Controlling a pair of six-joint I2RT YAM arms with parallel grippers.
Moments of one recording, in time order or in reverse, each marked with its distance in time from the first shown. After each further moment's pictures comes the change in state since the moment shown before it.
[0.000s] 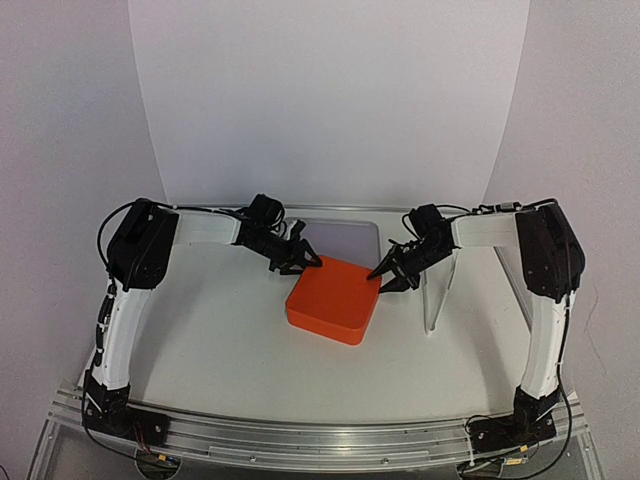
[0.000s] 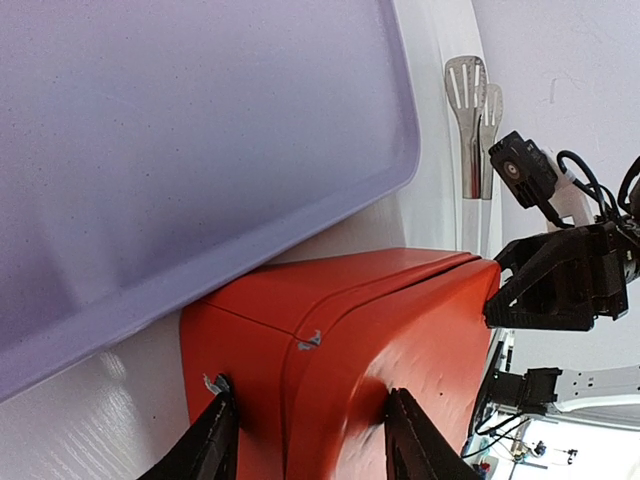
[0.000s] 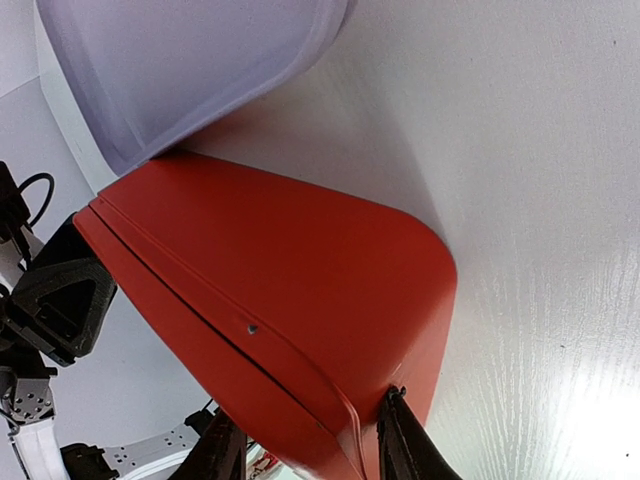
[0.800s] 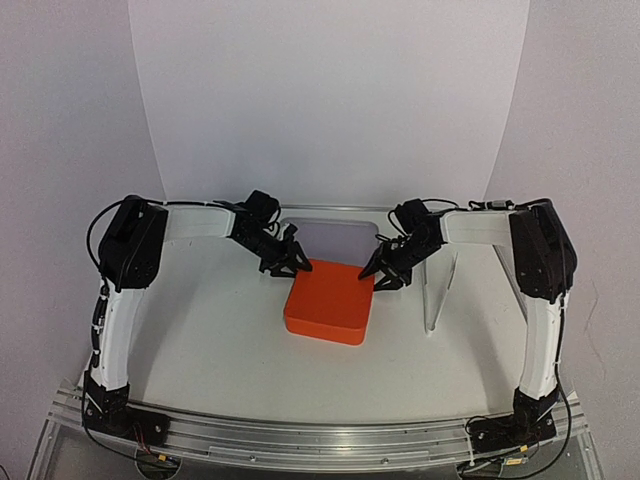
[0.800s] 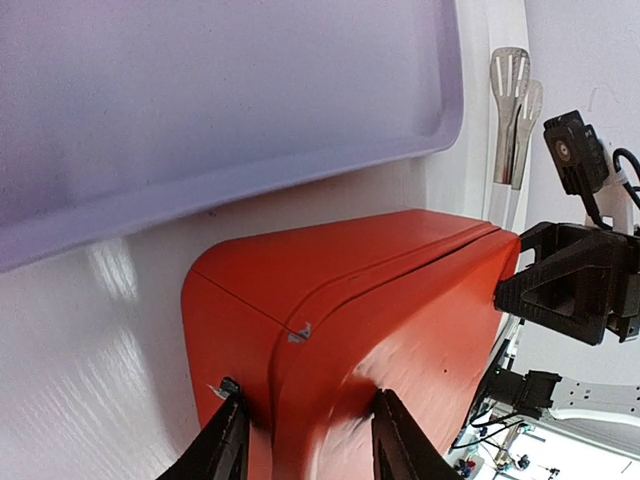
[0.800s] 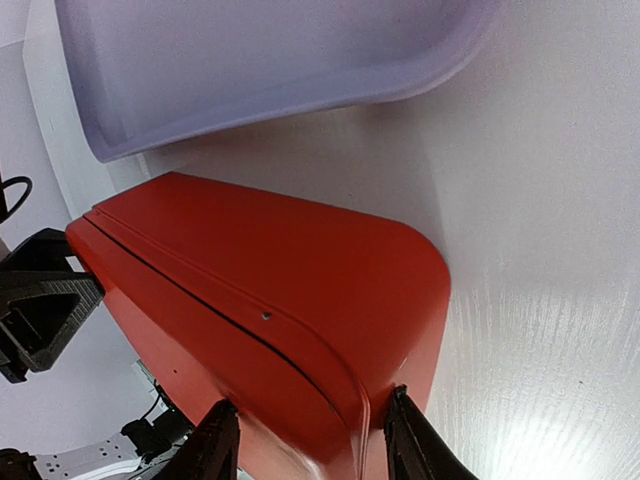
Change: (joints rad) left arm 0.007 -0.080 0.015 -0.191 -0.048 -0.018; right arm 0.062 0.009 0.107 -0.072 0.118 -0.134
